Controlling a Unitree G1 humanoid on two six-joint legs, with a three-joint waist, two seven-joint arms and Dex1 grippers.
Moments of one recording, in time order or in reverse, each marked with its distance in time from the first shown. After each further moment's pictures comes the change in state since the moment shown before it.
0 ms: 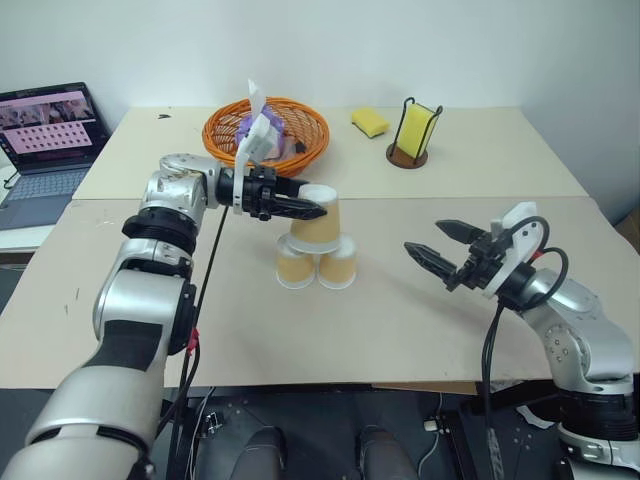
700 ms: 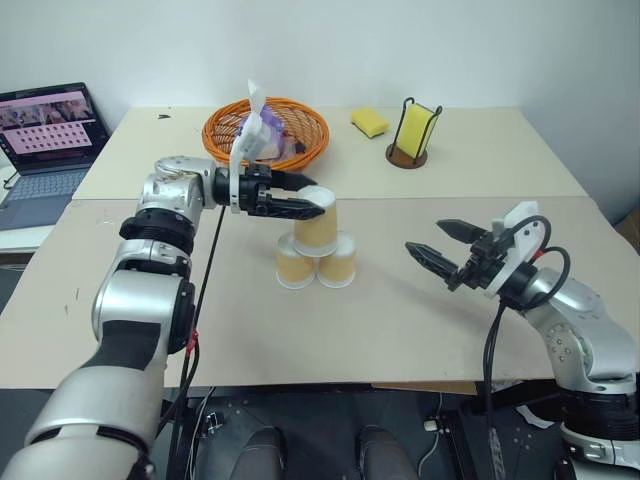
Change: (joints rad) left arm -0.001 0.008 0.058 0.019 0.001 0.002 0.008; right arm -0.001 -0.011 0.001 0.004 0.004 0.000 0.010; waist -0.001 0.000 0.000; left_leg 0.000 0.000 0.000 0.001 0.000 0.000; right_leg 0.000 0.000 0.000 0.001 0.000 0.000
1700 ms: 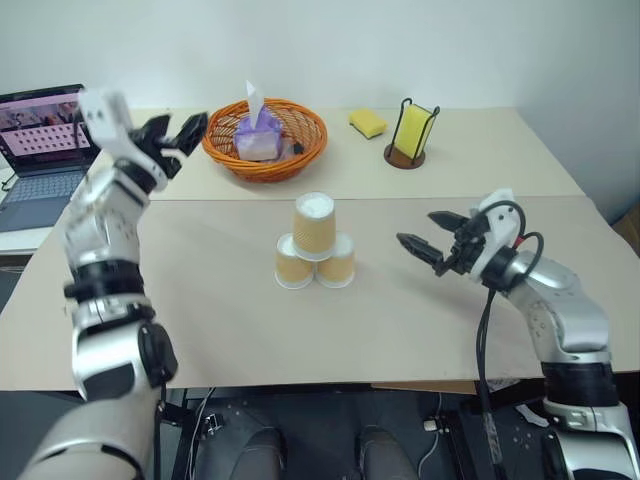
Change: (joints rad) left arm 0.458 -0.010 0.506 -0.620 -0.151 0.049 1.084; right arm -0.185 0.039 0.091 0.251 -0.191 -0.032 -0.130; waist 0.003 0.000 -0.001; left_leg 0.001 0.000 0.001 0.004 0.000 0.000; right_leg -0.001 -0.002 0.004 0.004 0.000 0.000
